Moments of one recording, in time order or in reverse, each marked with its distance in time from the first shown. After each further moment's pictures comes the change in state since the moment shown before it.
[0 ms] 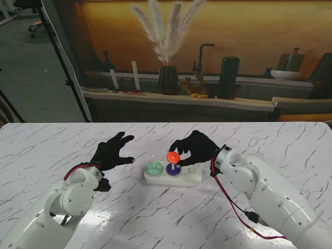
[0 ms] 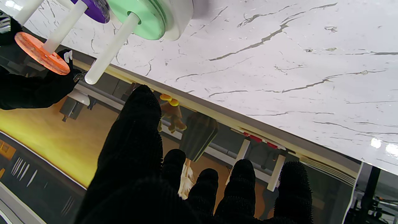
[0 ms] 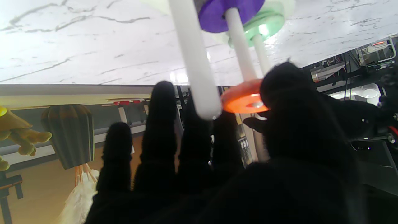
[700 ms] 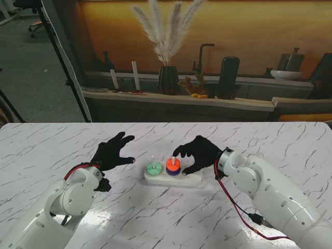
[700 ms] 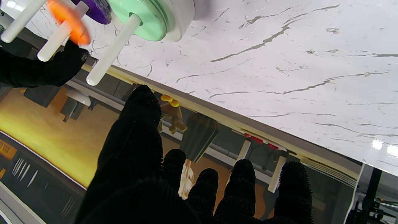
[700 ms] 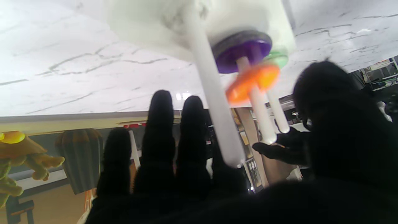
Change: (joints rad) left arm -0.002 0.000 0.003 0.001 -0.003 -0.001 -0.003; right arm -0.002 0.016 0.007 0.017 0.011 0.003 0.101; left_hand 0.000 0.000 0.000 0.000 0.000 0.000 0.000 0.000 0.000 0.000 0.000 0.000 0.000 0.000 0.000 0.000 0.000 0.000 0.000 0.000; right_hand -0.324 -0.163 0.356 0.004 -0.075 0.011 -0.114 0.088 -0.127 0.055 -0.075 -0.048 -0.088 0.013 -0.109 -0.028 -0.065 0.000 -0.067 -0.025
